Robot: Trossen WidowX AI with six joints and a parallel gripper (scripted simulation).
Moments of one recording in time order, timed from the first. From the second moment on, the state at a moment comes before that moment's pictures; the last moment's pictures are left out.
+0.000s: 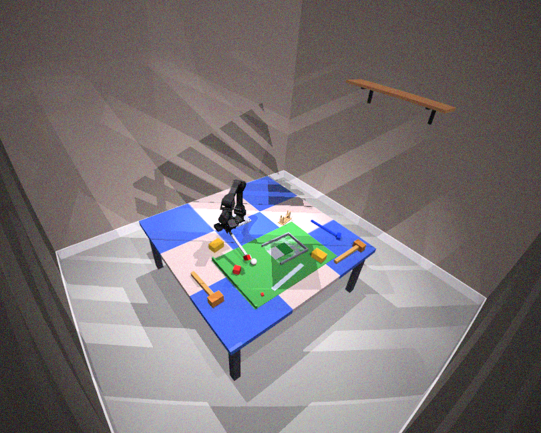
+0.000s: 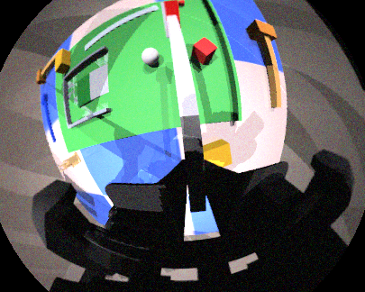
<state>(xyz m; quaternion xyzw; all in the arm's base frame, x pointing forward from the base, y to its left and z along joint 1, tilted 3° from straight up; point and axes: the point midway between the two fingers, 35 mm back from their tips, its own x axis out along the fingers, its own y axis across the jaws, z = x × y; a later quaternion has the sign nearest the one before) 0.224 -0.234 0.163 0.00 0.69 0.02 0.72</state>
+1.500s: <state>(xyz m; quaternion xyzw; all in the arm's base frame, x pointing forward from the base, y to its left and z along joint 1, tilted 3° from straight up) 0.226 -0.234 0.098 0.00 0.69 0.02 0.72</state>
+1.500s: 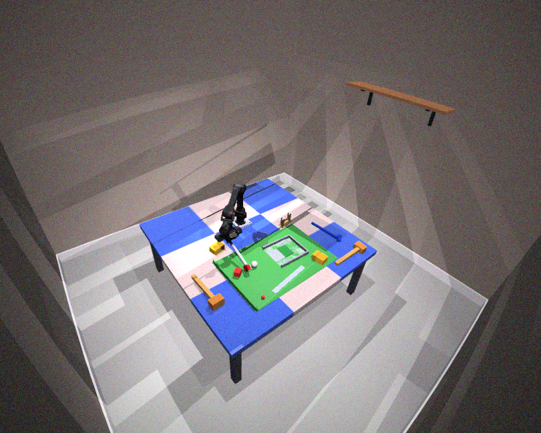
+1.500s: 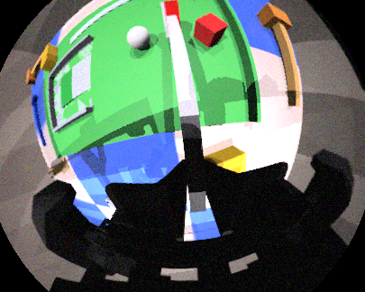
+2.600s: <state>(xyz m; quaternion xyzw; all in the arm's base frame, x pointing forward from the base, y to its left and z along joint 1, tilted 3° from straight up) 0.223 -0.125 0.112 0.01 0.70 0.03 0.72</state>
